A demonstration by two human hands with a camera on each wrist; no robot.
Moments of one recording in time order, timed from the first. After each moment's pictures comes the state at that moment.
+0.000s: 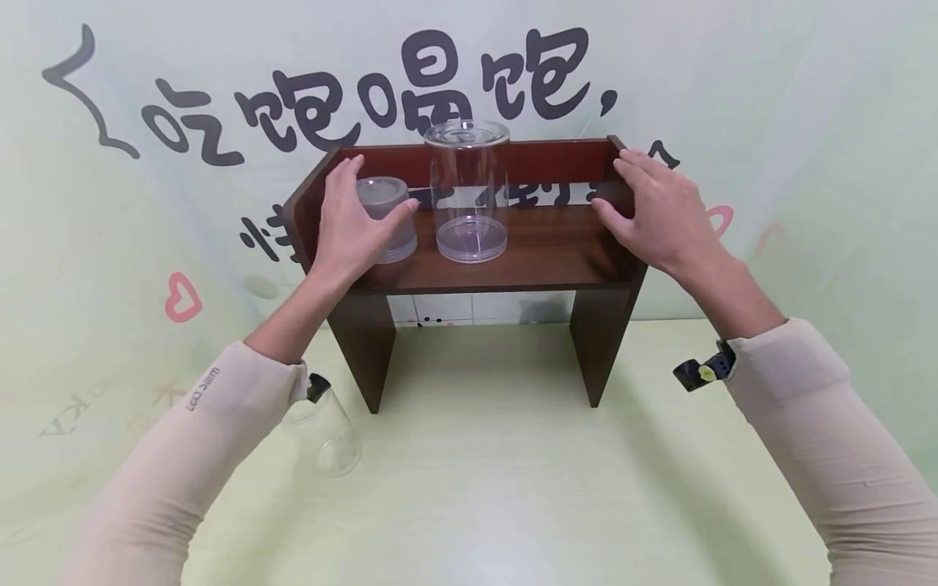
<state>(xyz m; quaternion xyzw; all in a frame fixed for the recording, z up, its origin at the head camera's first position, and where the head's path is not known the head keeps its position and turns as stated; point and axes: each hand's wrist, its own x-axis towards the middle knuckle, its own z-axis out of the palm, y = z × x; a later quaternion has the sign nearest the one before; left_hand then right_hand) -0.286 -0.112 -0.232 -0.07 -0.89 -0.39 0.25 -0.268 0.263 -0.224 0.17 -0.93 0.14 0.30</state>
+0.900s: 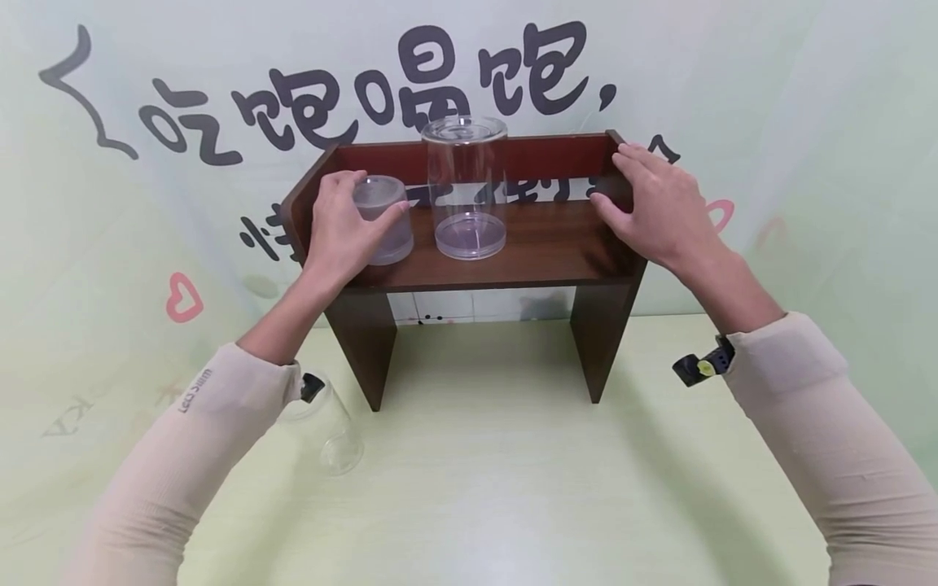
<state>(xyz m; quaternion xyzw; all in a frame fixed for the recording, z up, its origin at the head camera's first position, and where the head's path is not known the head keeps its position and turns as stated) -0.284 -0.117 -0.233 -0.09 -0.89 -0.36 0.26 -0.268 0.263 -0.225 0.17 -0.93 0.14 0.30</state>
